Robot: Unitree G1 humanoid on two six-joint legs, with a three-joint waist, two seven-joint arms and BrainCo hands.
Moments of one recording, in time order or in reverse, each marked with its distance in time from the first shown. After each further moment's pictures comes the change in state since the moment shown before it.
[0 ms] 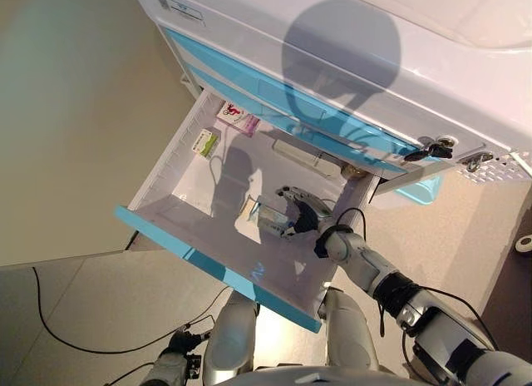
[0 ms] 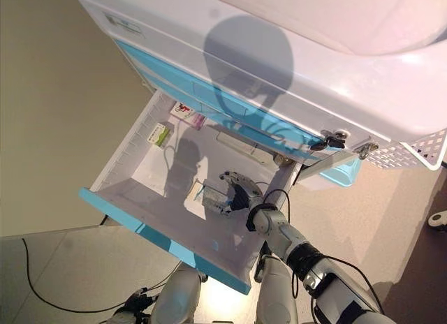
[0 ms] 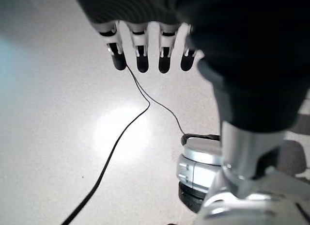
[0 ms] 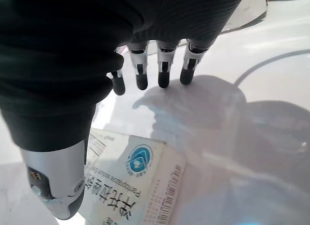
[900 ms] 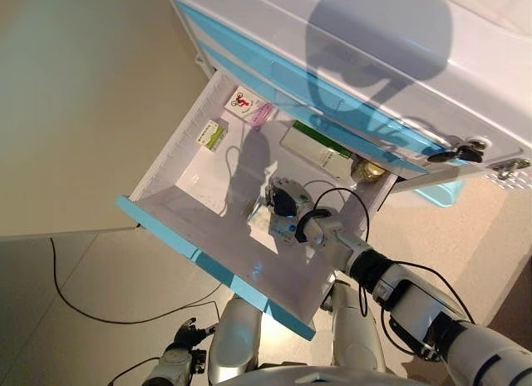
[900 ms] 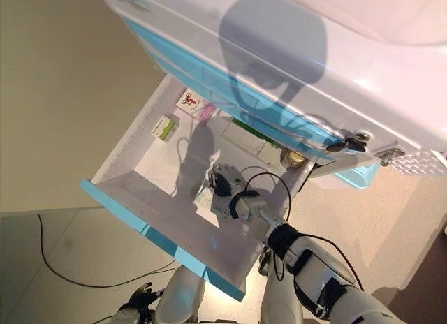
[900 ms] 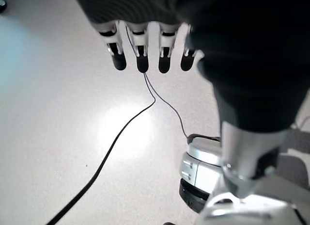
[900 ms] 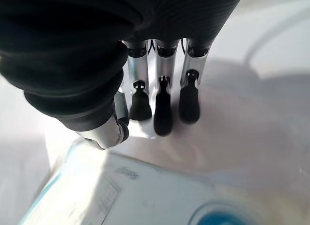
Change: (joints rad) left arm 0.000 -0.005 -0.048 -0.055 -0.075 0.002 0.022; right arm -0.170 0.122 0.138 0.187 0.000 0.012 -0.051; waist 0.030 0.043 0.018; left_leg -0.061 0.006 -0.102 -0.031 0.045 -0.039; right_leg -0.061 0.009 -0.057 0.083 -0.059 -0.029
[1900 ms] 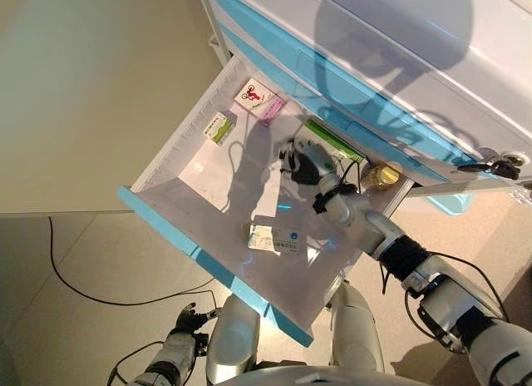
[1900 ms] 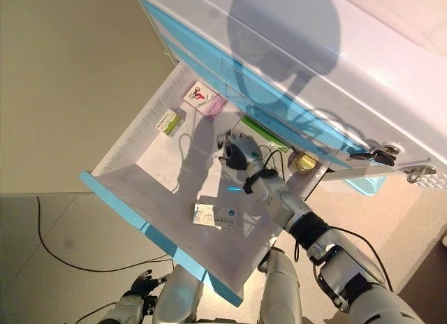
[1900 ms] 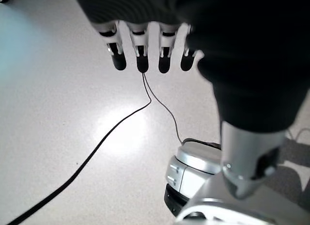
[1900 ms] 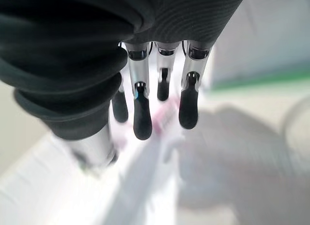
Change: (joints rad) left arm -0.070 -0.003 0.024 0.020 0.010 0.000 0.044; right arm -0.030 -0.268 -0.196 -0.438 -0.009 -0.017 -0.082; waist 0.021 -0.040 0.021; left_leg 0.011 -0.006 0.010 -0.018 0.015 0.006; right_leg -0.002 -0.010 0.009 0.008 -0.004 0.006
